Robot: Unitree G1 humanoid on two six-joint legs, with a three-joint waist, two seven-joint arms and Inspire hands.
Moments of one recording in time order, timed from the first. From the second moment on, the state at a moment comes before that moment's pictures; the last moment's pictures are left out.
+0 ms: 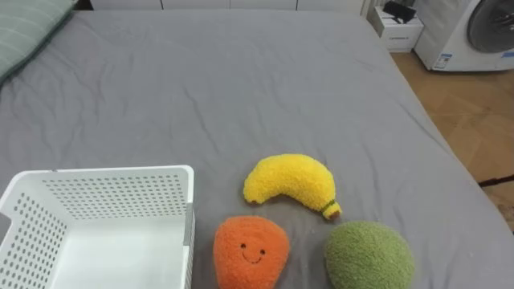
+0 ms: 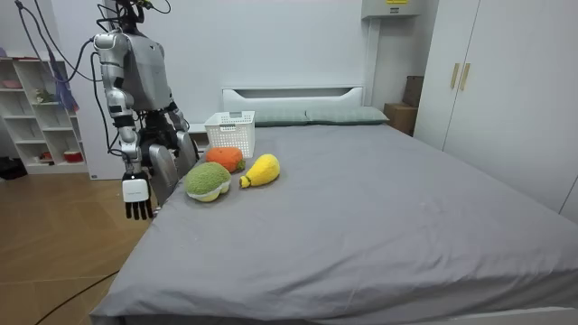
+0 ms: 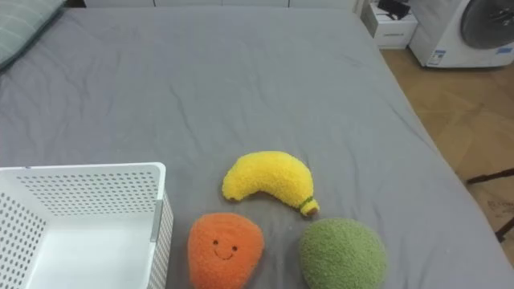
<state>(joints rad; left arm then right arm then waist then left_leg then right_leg) 0.19 0.18 0.08 1.12 0.24 0.21 -0.01 0.08 -0.23 0.10 1.33 -0.25 0.20 0.11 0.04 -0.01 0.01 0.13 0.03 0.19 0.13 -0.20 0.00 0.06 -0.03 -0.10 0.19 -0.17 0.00</state>
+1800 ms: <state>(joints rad) 0.27 0.25 0.21 1.01 0.25 0.21 0.00 -0.03 -0.44 -0.19 0.46 0.15 0.13 -0.20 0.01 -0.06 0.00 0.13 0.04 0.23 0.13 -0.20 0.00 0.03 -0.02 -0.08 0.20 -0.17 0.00</state>
